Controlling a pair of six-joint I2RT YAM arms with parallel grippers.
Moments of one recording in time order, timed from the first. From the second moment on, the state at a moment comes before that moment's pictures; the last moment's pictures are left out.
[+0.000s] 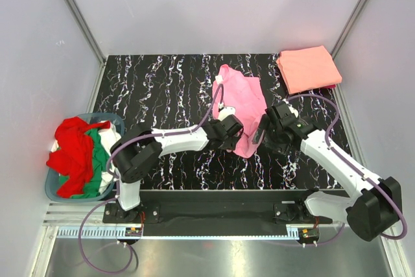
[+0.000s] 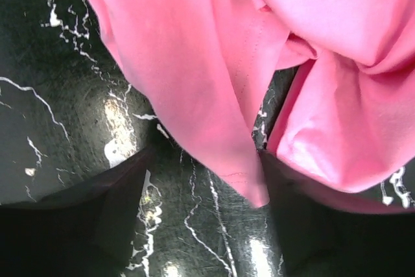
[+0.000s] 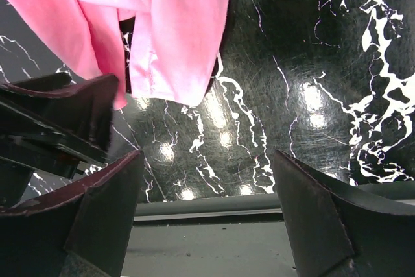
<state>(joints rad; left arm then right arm) -0.99 1.88 1.22 -0.34 -0.35 -0.68 0.50 1.16 0.93 -0.86 0.12 0.87</state>
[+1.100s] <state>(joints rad) -0.71 1.54 0.73 -0.14 -0.15 -0.82 0.86 1.86 1.31 -0.91 0.34 1.00</state>
